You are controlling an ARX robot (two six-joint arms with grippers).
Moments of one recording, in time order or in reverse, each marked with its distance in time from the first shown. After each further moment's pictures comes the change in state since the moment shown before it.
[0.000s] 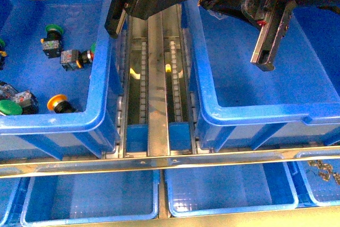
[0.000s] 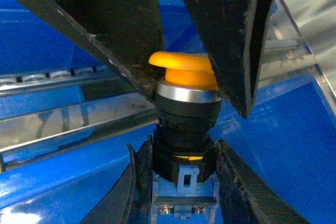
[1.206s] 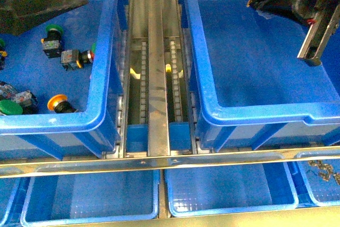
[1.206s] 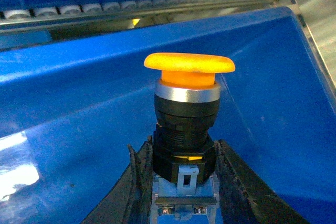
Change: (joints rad) left arm 0.191 -0.303 -0.243 -0.085 -0.018 0.295; right arm -0.138 -0.026 -0.014 -0.046 0.033 -0.053
